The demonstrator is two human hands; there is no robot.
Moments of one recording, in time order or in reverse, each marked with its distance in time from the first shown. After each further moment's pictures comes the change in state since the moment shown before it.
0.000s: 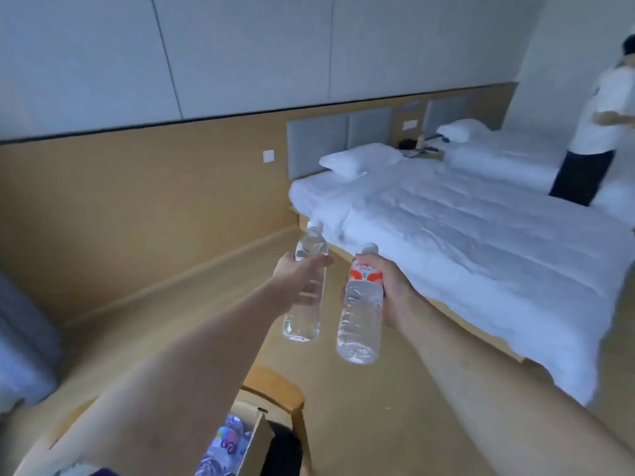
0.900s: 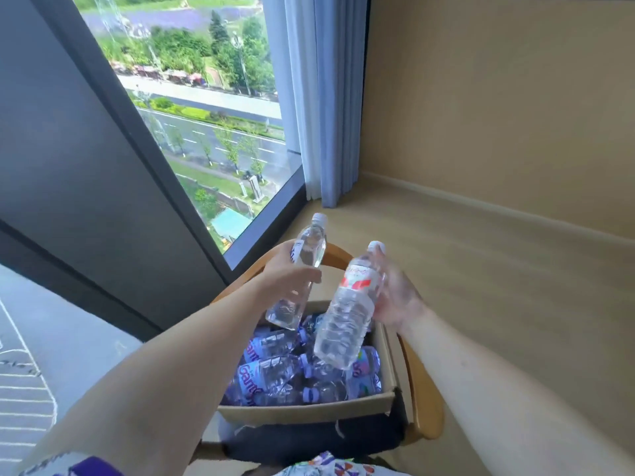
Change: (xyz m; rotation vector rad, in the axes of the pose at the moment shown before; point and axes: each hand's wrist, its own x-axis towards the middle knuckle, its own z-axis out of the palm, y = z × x) left_hand -0.132 -0.177 -0.235 -0.157 1.014 -0.497; right_hand 0.159 0.230 0.240 -0.312 -0.848 0.858
